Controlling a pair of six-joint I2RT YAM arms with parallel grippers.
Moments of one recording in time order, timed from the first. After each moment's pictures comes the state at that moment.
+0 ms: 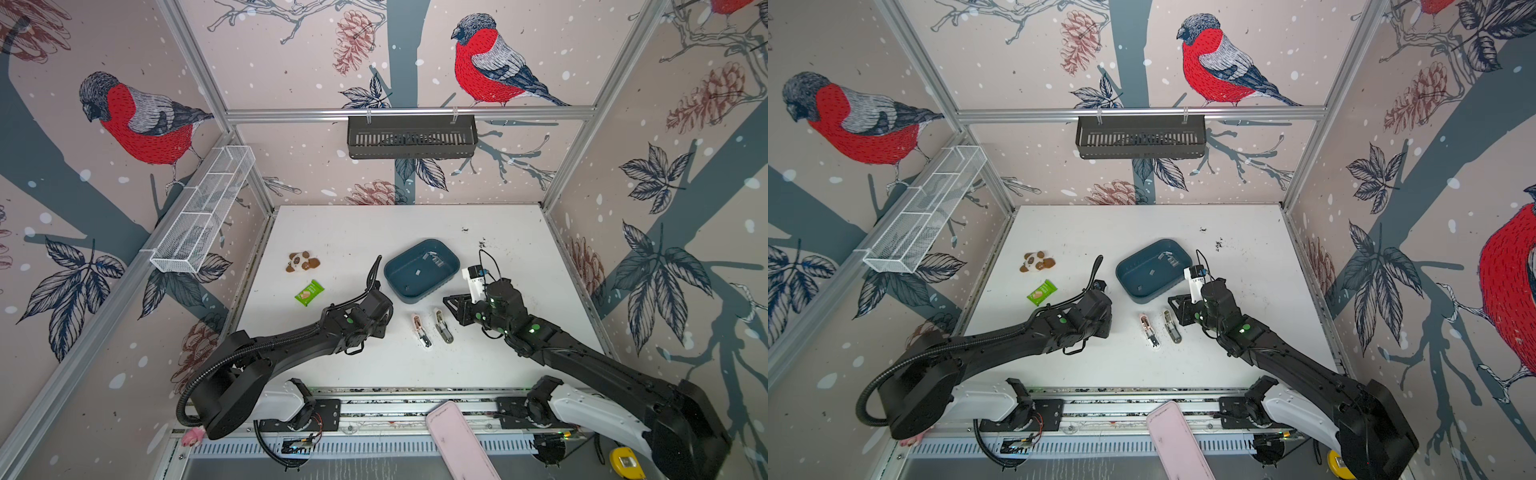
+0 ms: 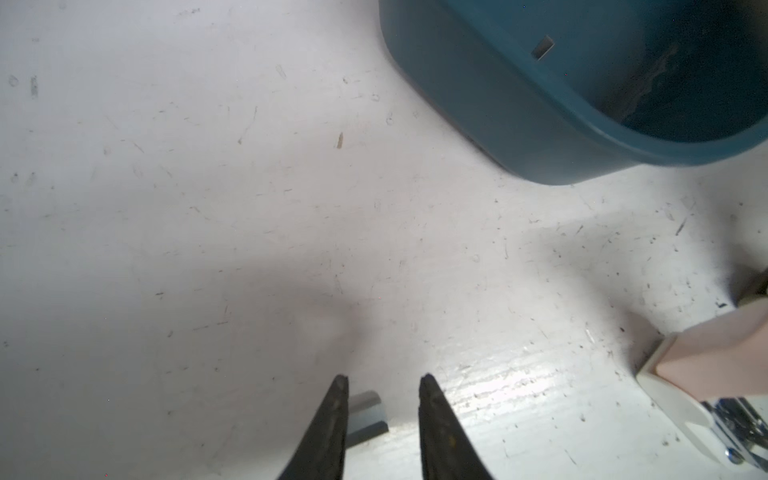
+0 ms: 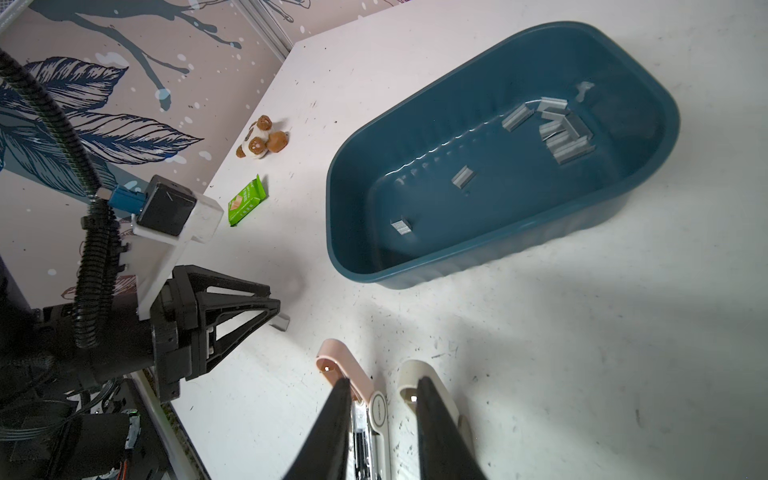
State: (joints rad) left arm -0.81 1.32 0.62 -0.32 -0.25 -0.53; right arm 0.67 0.99 0.48 0.00 -0.18 0.50
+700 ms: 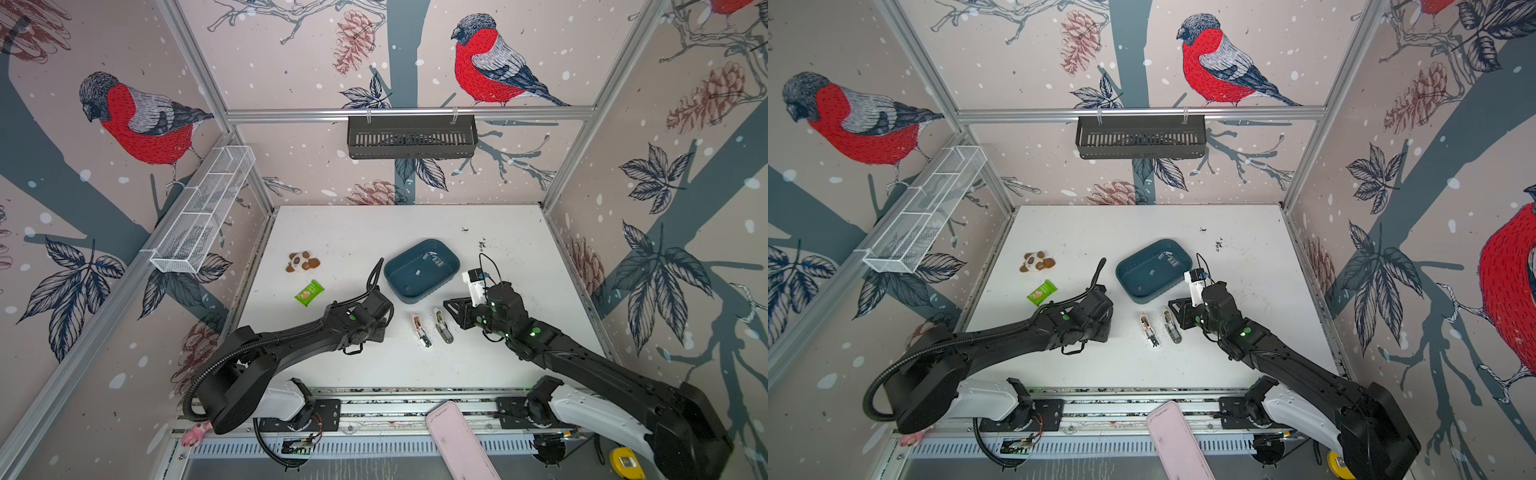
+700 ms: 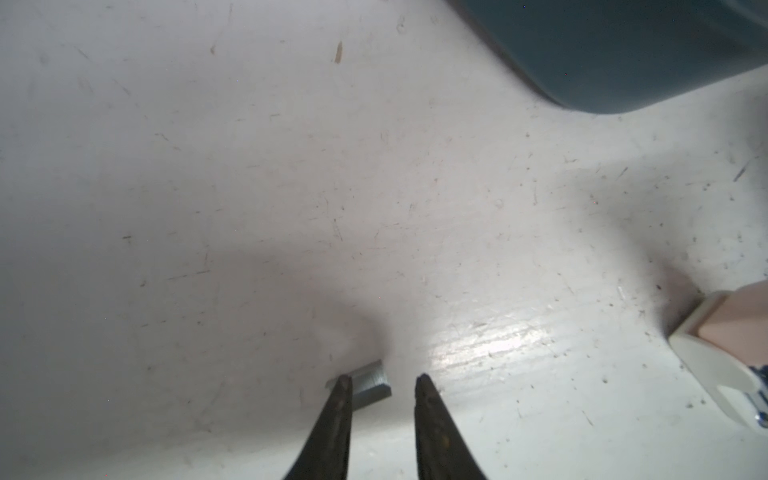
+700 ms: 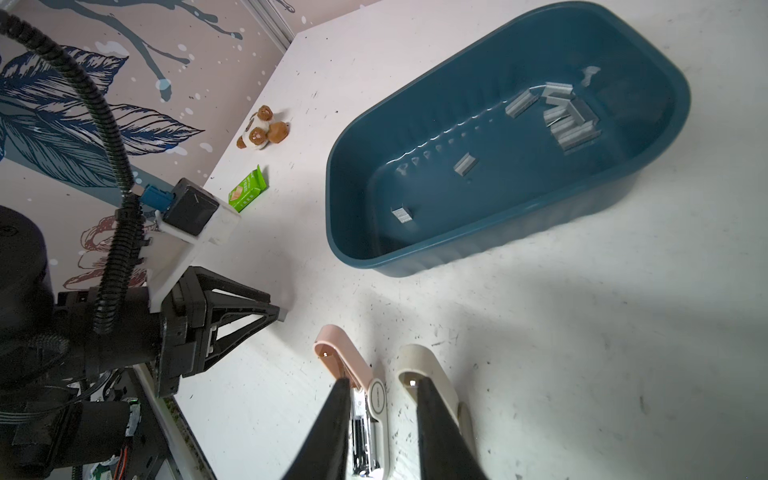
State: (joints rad) left arm -0.80 1.37 0.65 -0.42 -0.18 -0.55; right arm 0.67 0.97 0.45 0.01 -0.19 0.50
